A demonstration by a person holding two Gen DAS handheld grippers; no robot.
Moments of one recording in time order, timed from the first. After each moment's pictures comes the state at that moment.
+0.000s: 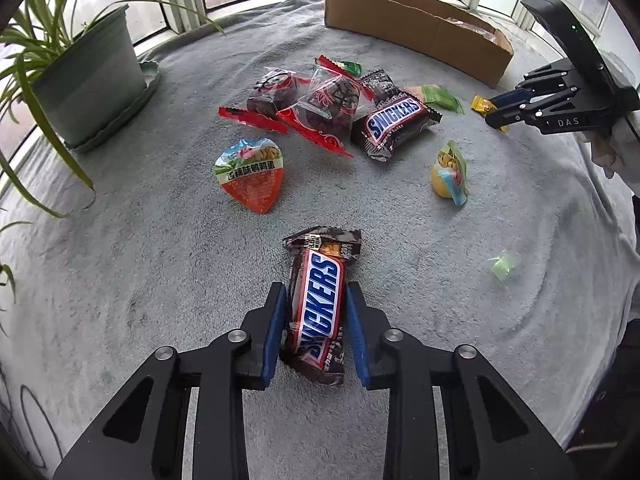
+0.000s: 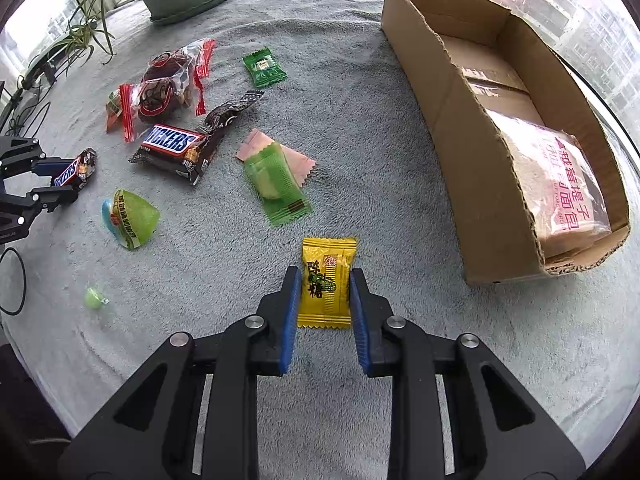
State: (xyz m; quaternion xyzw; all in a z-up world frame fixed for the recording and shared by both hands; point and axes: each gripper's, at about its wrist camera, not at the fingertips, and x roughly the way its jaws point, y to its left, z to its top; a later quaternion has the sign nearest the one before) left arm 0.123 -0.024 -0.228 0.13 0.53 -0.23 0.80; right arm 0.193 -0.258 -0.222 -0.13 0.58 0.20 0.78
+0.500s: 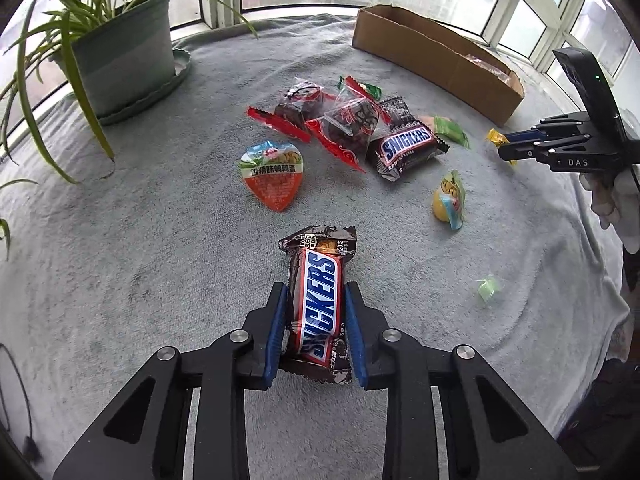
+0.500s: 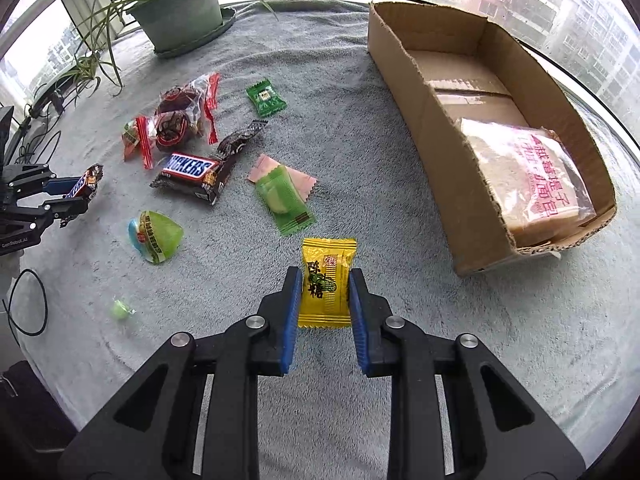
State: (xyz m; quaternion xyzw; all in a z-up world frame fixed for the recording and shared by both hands) left arm 0.117 -0.003 -0.215 0.06 0.52 -0.21 0.82; right arm 0.180 -0.271 -0.191 -0.09 0.55 0.20 0.81
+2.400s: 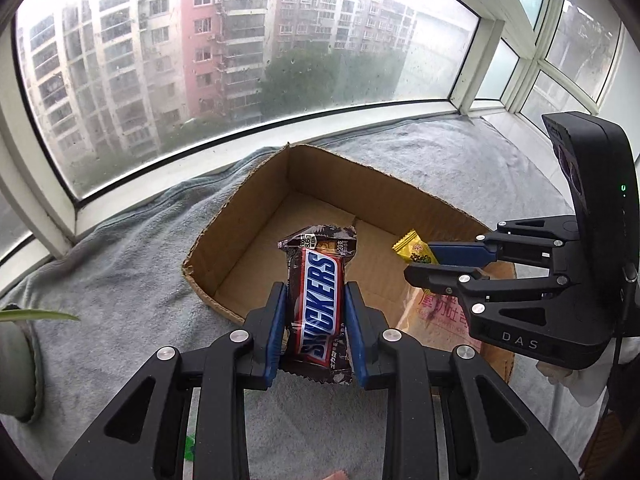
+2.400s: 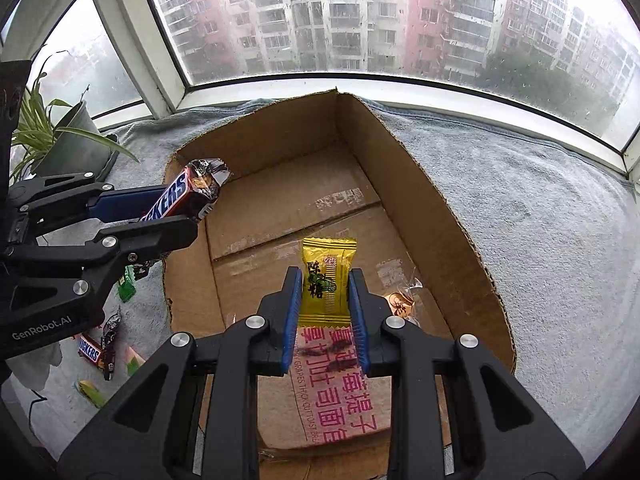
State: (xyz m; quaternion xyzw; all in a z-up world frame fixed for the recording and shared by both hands) left arm 0.319 -0.234 -0.152 0.06 0.44 -0.29 0.85; right arm 0.335 -0.368 -0.175 -0.02 0.50 0.12 0.86
